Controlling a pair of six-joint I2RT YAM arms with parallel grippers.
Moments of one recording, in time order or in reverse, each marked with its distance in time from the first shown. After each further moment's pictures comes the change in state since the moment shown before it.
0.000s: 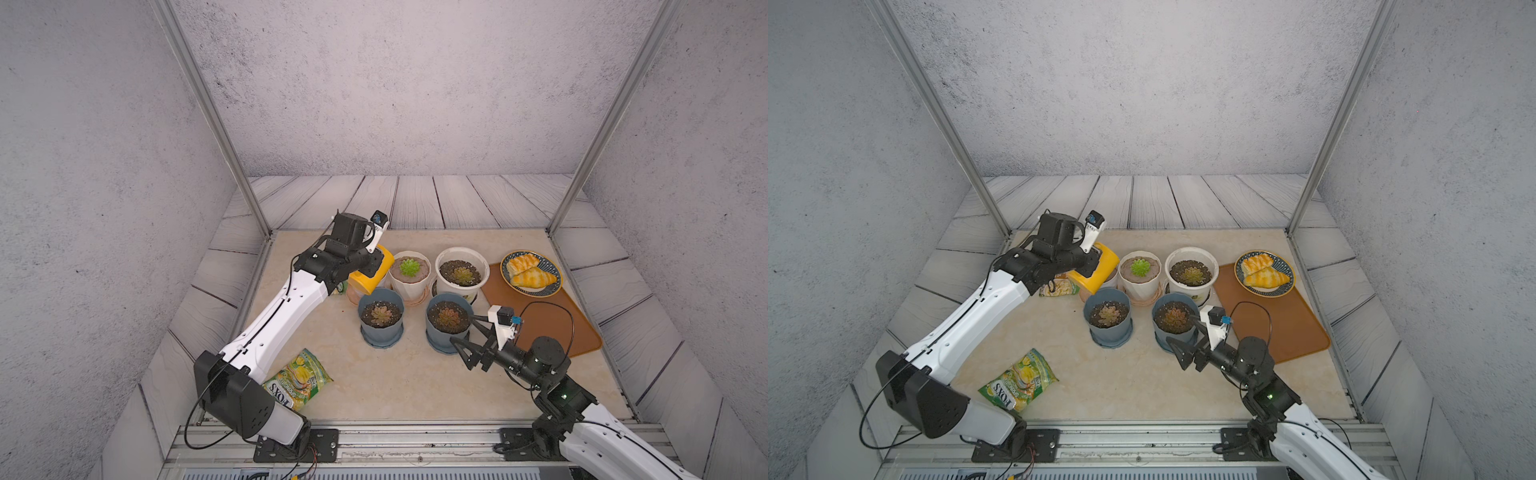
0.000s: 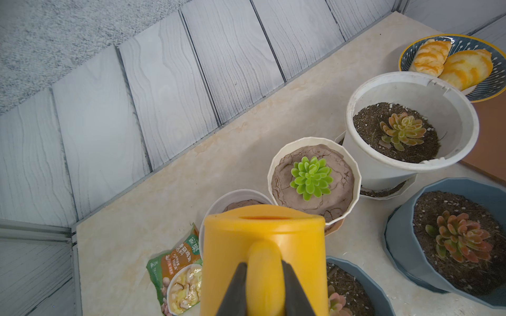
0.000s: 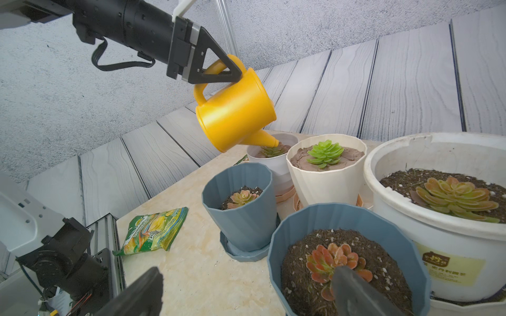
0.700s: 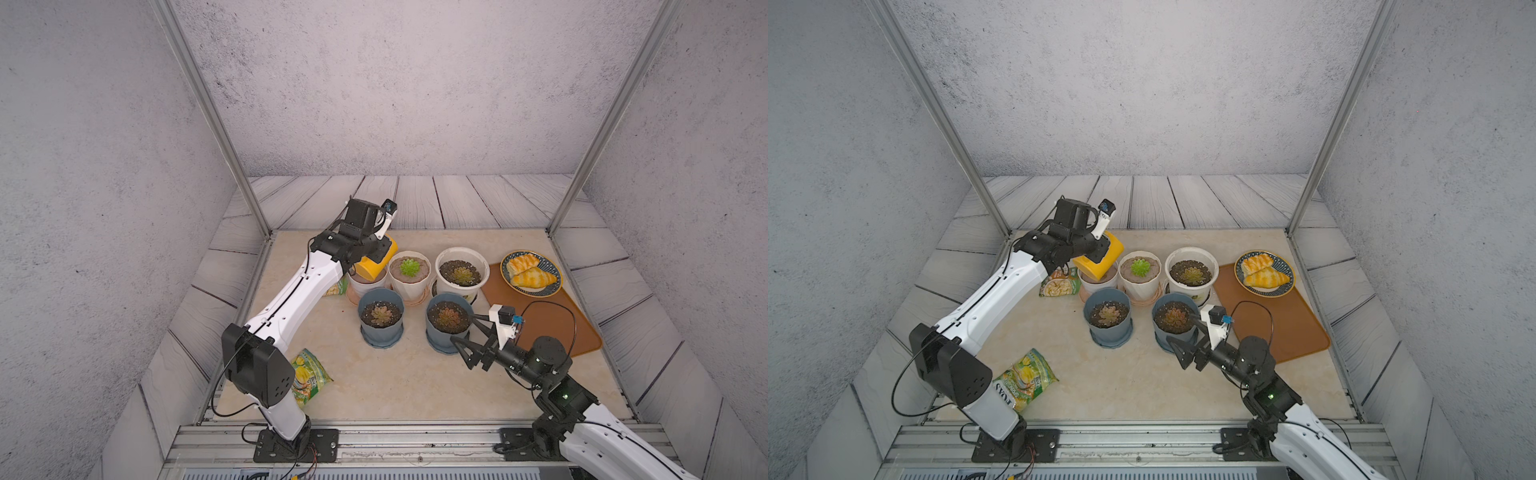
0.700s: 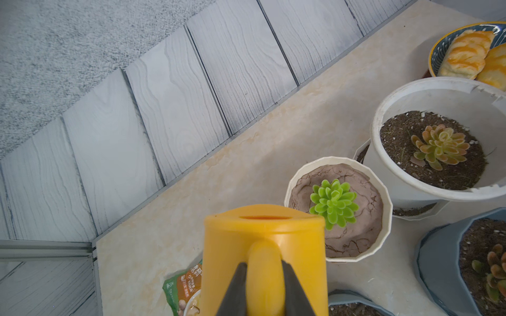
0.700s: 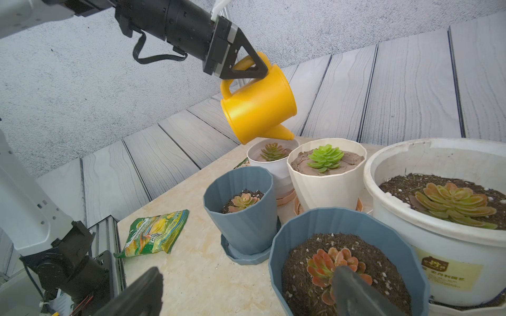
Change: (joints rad) left arm 0.000 0.185 0.197 -0.031 -0.062 0.058; right arm 0.000 -0.007 0.012 -0.009 0.000 0.000
